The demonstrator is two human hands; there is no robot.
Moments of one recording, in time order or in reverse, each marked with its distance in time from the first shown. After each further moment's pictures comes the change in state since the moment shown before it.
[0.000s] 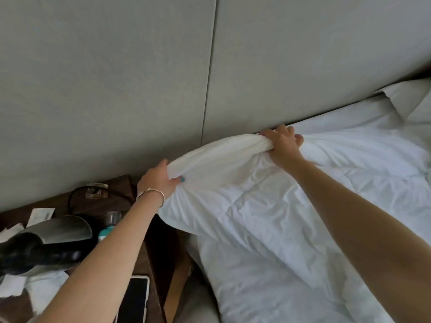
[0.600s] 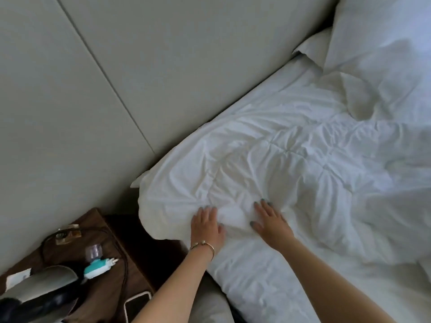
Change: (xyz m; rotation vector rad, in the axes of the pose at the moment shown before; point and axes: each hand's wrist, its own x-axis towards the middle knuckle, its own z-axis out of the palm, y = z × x) left_hand -0.140 0.064 0.160 0.364 -0.294 0.512; right_hand -0.256 0.076 0.104 0.202 -0.408 0.368
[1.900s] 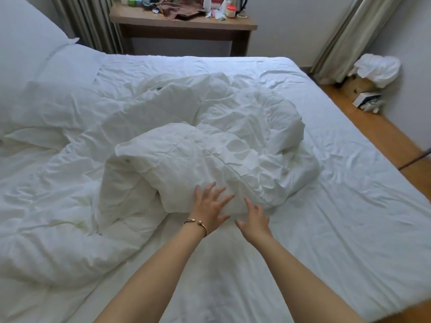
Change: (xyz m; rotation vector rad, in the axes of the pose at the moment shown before) left_hand -0.156 0.546 0.243 0.576 -0.050 1.461; right_hand -0.338 0.448 0.074 0.931 0.605 0.946
